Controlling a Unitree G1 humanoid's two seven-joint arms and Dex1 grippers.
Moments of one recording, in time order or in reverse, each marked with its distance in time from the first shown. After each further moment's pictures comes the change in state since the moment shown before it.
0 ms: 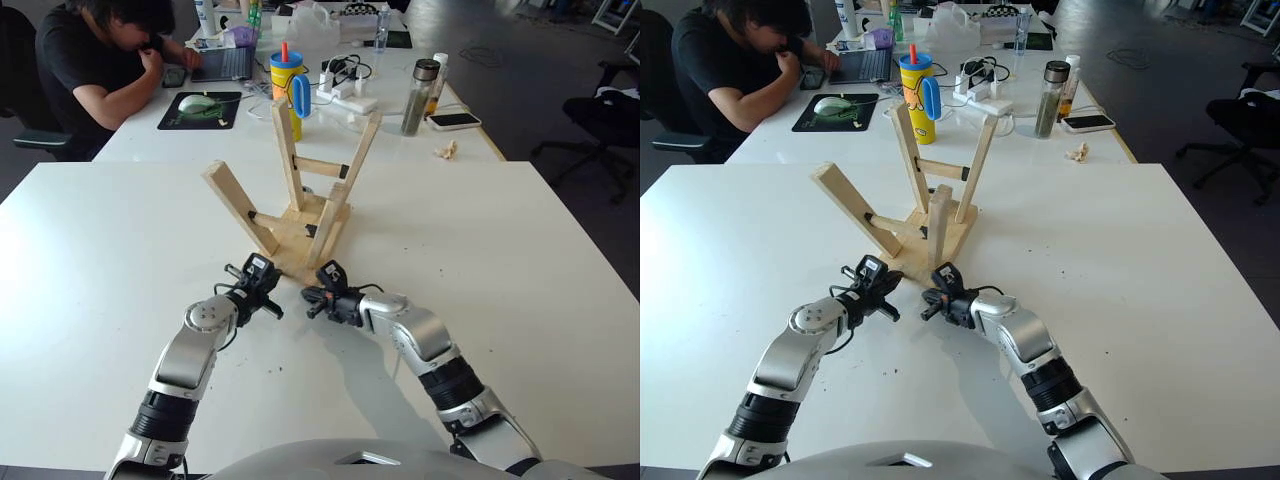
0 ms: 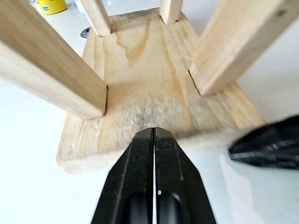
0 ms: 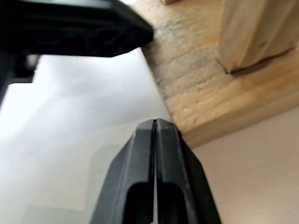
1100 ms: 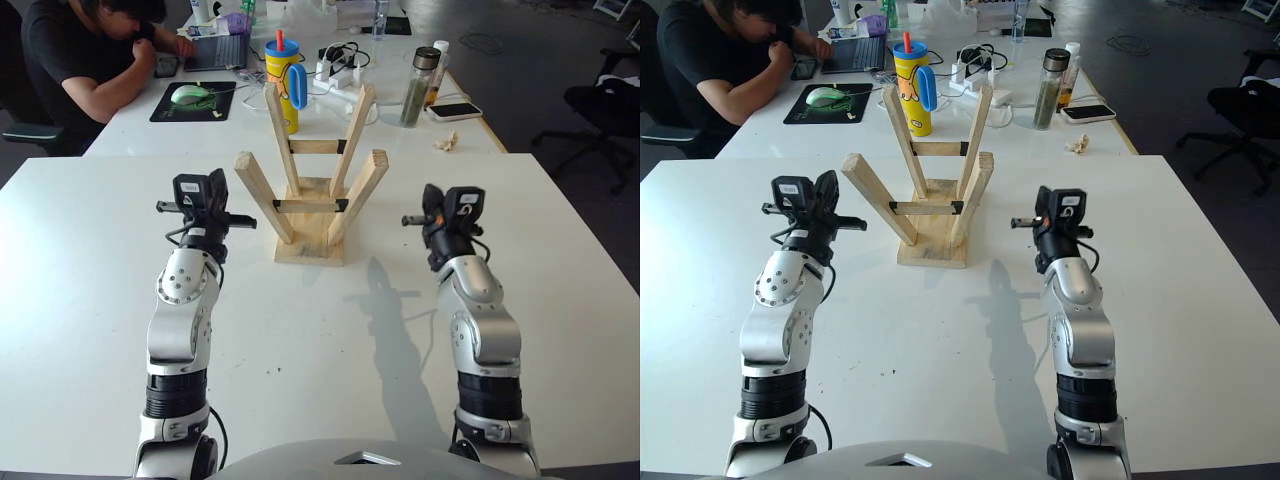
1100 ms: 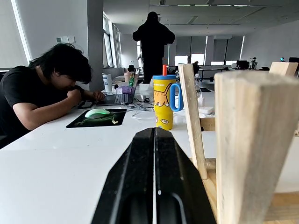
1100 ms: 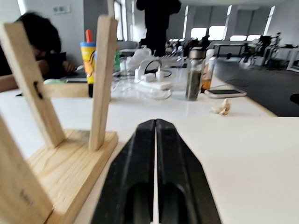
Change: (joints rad) left arm -0.160 -0.186 0.272 -0.152 -0.040 -0.221 0.379; right arm 0.045 0.089 -0.476 -0.325 -0.118 -0.356 -0.414
